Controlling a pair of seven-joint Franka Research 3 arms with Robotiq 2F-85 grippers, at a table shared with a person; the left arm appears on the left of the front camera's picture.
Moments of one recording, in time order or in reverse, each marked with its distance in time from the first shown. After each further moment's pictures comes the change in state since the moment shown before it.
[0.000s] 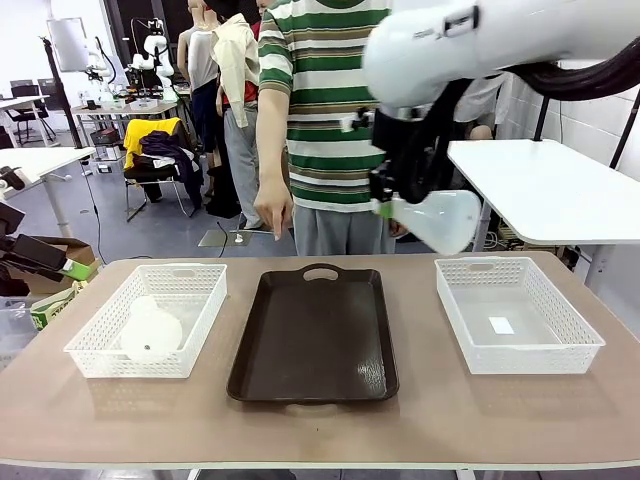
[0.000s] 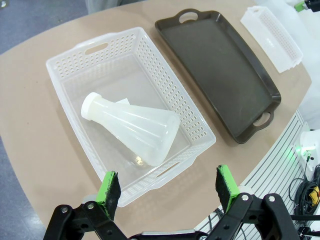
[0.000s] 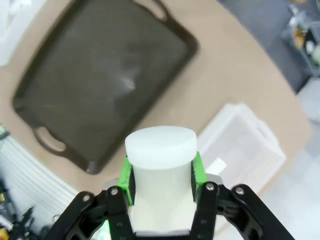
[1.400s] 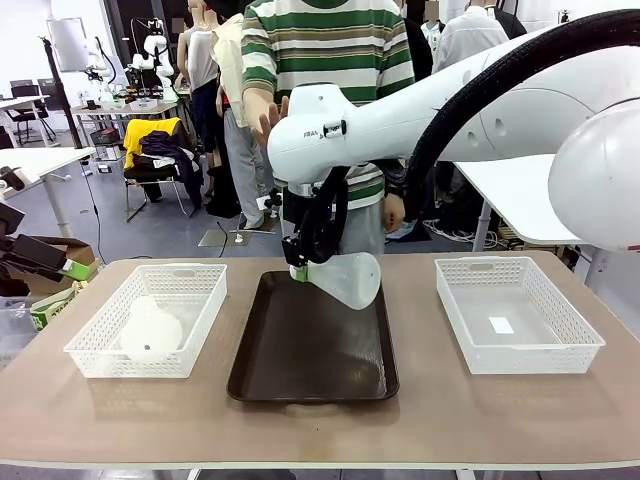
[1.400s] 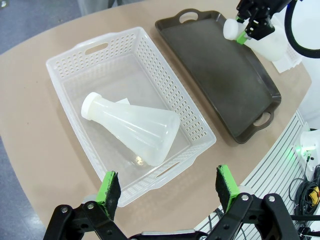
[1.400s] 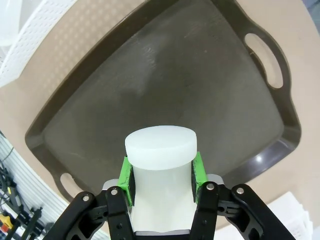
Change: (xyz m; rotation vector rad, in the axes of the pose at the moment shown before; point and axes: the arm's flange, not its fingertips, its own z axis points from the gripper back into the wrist) left arm 0.000 0.000 0.000 0.001 0.000 0.001; right arm 0.112 0.074 -0.160 0.188 0.133 0.152
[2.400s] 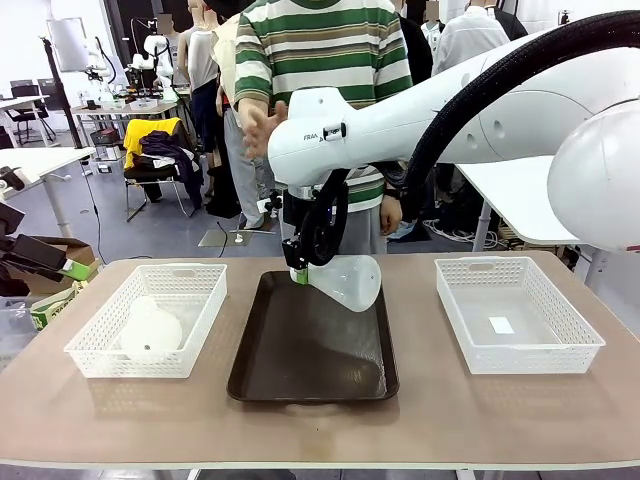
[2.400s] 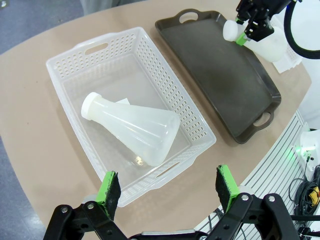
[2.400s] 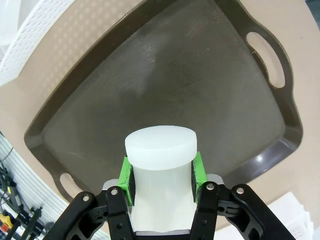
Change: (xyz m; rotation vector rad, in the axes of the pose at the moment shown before) left arm 0.000 0.000 0.000 0.000 -0.001 0.001; right arm 0.000 0.000 -0.002 0.001 0.003 0.000
